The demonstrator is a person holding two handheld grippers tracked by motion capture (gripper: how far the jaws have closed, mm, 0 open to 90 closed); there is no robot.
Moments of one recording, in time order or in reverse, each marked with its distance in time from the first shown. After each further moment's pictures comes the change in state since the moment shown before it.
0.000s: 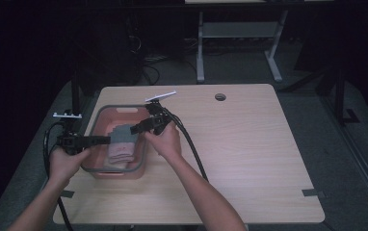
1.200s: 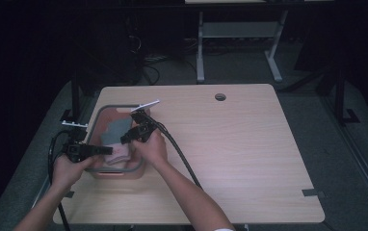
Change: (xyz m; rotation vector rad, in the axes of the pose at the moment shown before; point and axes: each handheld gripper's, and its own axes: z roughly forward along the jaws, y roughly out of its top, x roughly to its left) left arm 0.015 -0.024 0.021 0.119 0.014 -0.019; right arm 0.005 -0.007 0.059 0.098 -0.005 0.013
